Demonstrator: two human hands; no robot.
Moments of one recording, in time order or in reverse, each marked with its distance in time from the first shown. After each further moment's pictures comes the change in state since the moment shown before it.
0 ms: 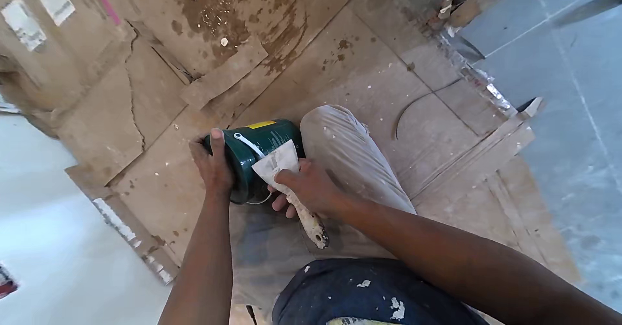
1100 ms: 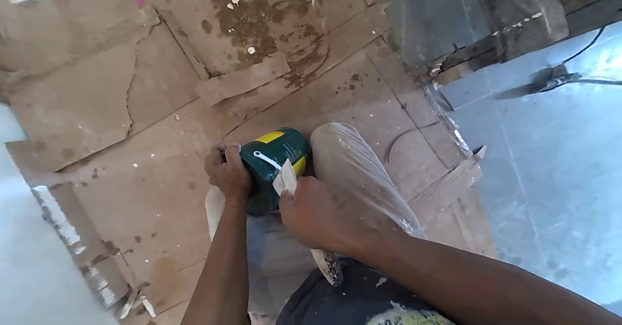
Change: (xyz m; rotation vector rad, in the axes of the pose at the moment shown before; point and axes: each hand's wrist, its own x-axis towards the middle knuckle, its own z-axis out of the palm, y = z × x) left_hand -0.021 -0.009 -0.007 -0.091 0.212 -0.139; right_hand -0.035 -0.022 0.093 -0.922 0.235 0.074
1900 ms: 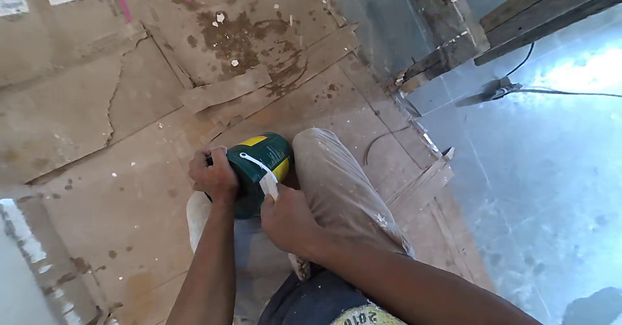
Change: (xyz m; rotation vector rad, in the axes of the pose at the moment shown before) left_hand -0.019 0.011 0.004 0.085 0.072 -0.050; right_hand -0.005 0.036 0.029 -0.056 0.129 -0.105
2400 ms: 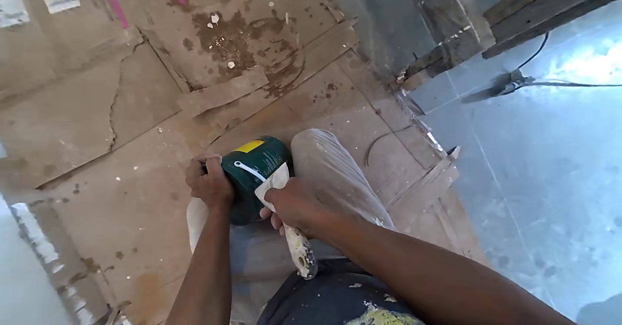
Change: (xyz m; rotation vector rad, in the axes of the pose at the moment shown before) left_hand -0.002 -0.005 -0.001 -0.097 -0.030 0.128; right_hand 0.027 0.000 -0.042 0.583 -0.244 0.416
